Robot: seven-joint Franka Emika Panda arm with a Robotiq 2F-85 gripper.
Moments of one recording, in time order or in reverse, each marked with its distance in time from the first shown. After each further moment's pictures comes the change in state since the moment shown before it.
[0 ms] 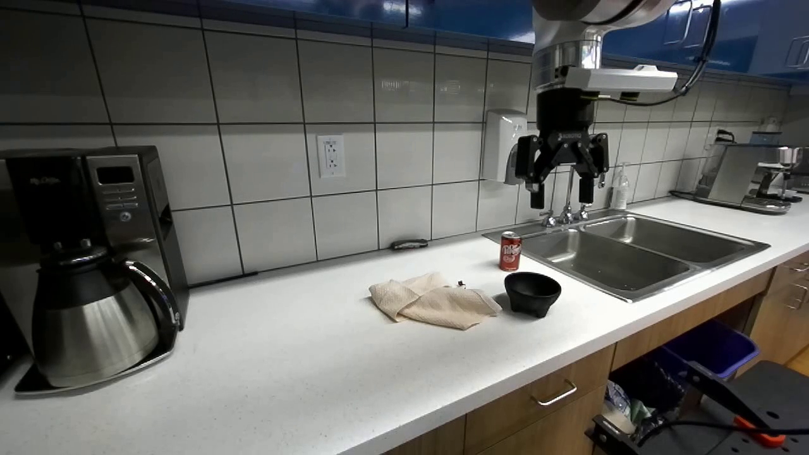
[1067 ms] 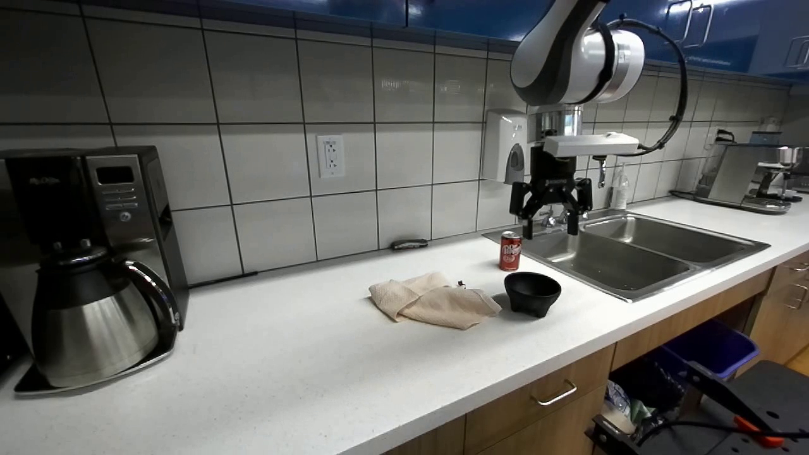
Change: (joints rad) arm -0.055 0.357 -0.075 0.155 0.012 0.214 -0.002
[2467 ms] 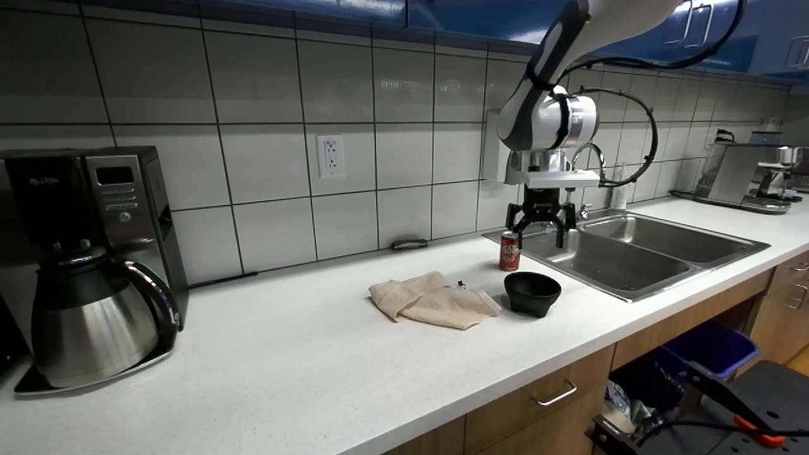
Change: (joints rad) arm -0.110 0.469 -0.031 0.474 0.106 -0.025 0.027
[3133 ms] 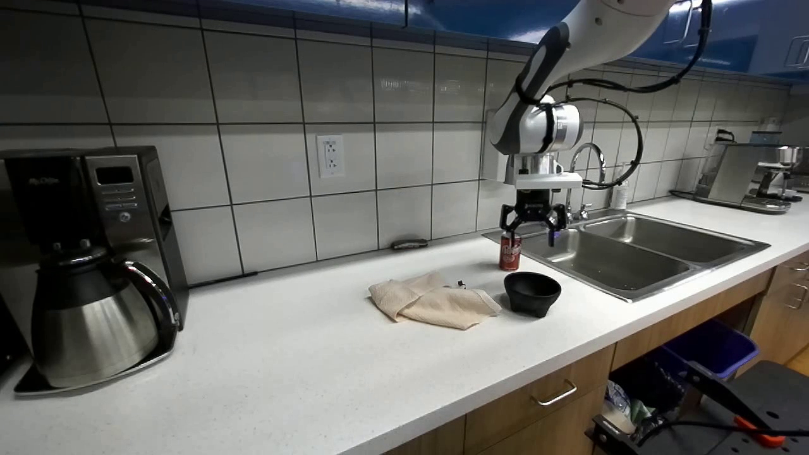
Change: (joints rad) arm -0.021 0.158 0.000 0.240 0.018 -0.113 0.069
